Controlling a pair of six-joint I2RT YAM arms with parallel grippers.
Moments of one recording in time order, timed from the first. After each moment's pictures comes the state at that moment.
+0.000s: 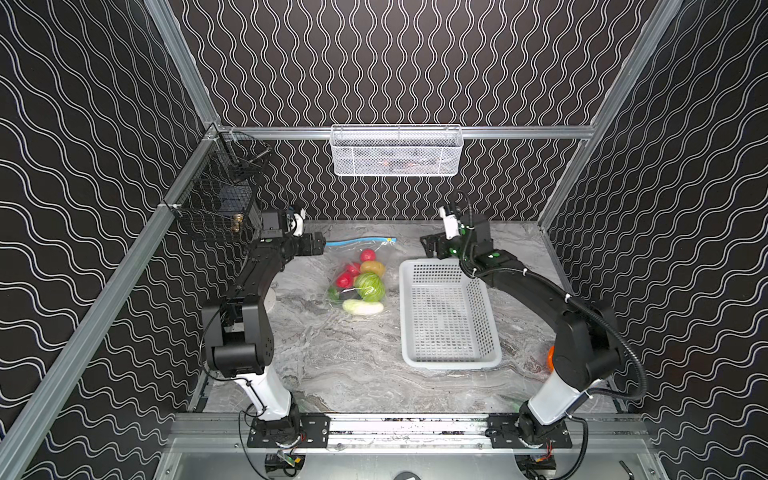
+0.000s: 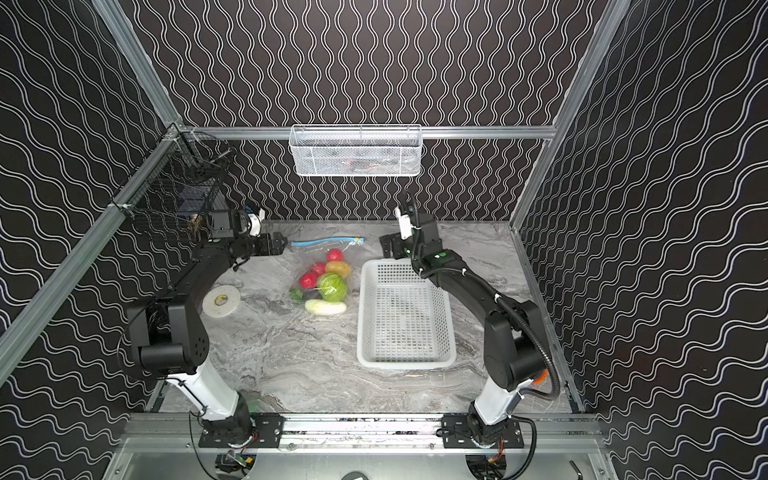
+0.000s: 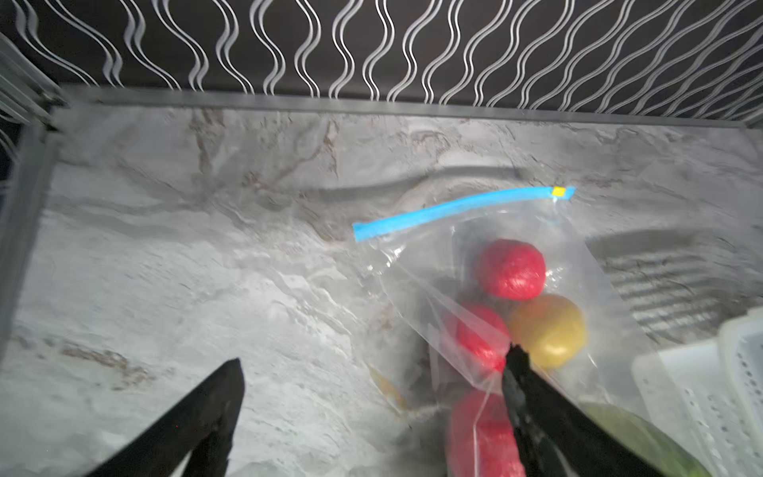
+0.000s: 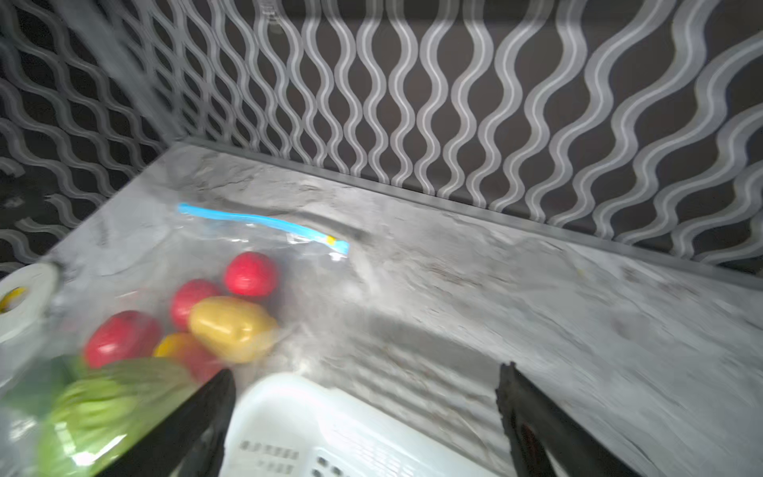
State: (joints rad) left arm 0.09 1.73 1.35 -0.39 0.31 -0.02; right arm 0.38 1.67 1.27 -0.06 -0.05 0.10
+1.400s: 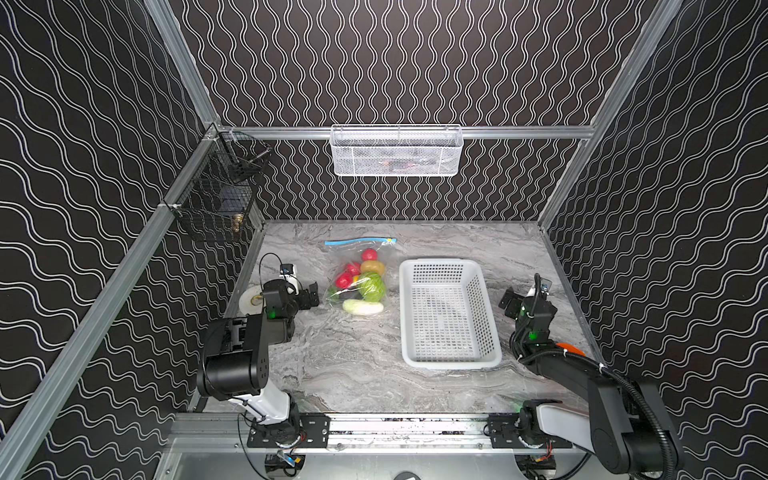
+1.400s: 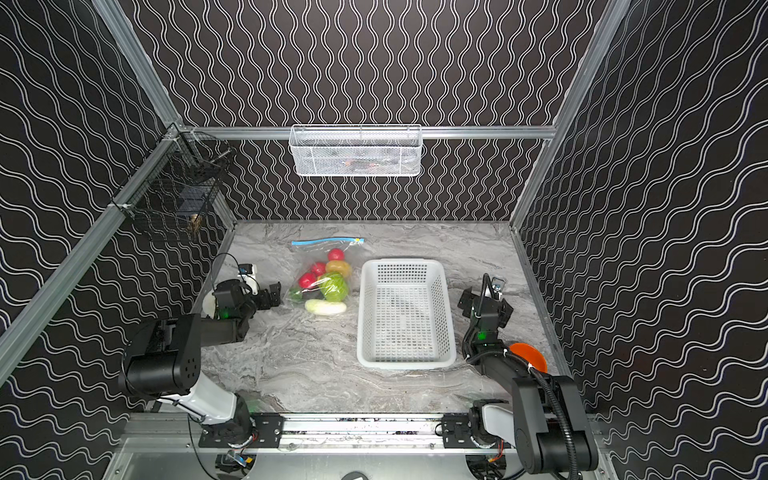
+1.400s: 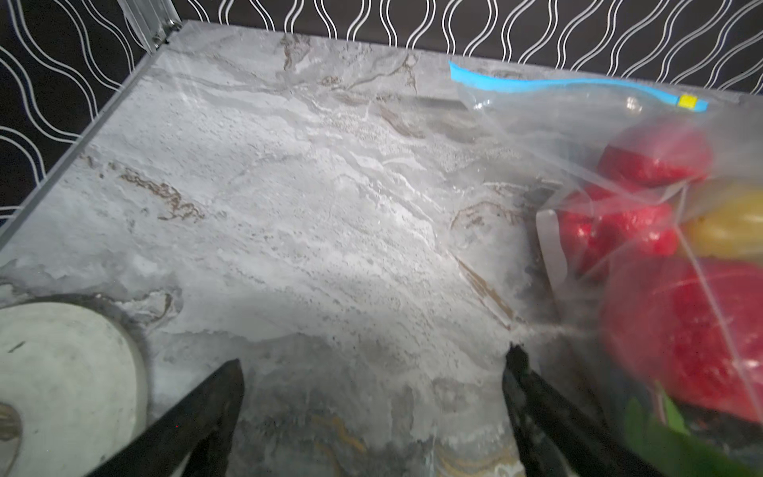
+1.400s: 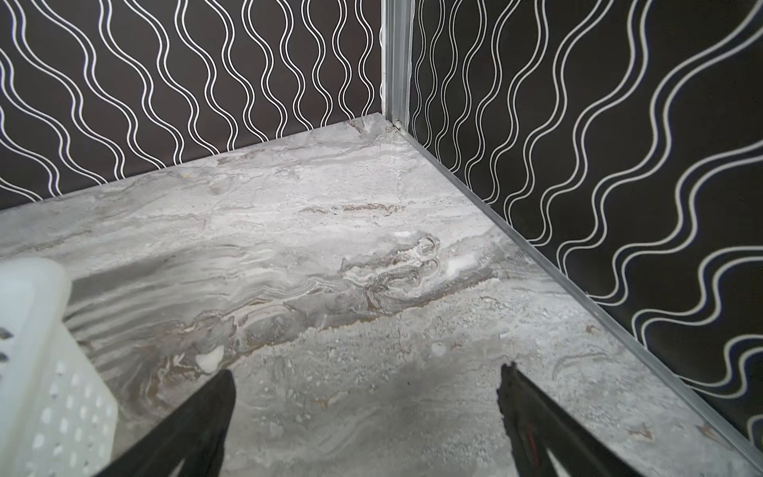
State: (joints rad) left arm 0.14 1.60 0.50 0.61 0.16 -0.04; right arm 0.06 1.22 0.27 0.60 0.42 0.21
